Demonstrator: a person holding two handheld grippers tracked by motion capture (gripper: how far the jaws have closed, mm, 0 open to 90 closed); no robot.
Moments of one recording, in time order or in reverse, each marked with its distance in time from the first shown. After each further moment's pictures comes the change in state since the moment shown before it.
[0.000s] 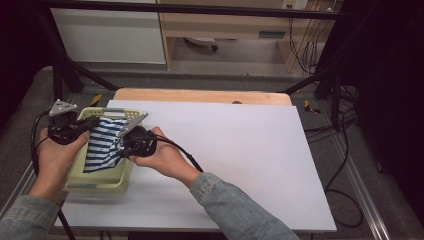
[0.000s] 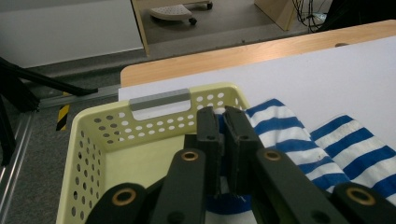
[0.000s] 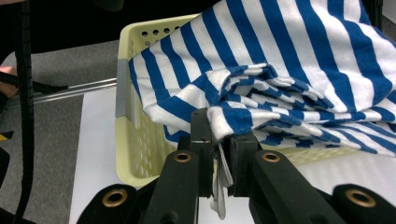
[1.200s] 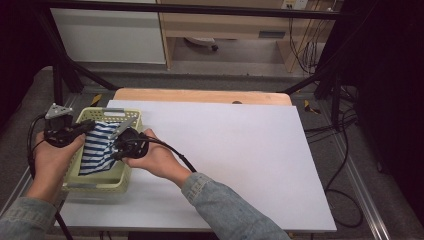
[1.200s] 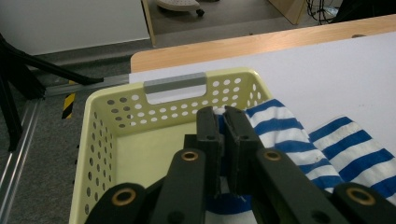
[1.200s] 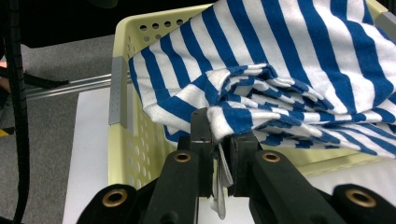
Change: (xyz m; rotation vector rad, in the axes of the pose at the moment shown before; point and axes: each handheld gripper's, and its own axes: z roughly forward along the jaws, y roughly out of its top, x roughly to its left) left arm 0.015 -0.013 0.003 0.027 0.022 -0.022; right arm 0.001 0.004 0.026 0.033 0.014 0.004
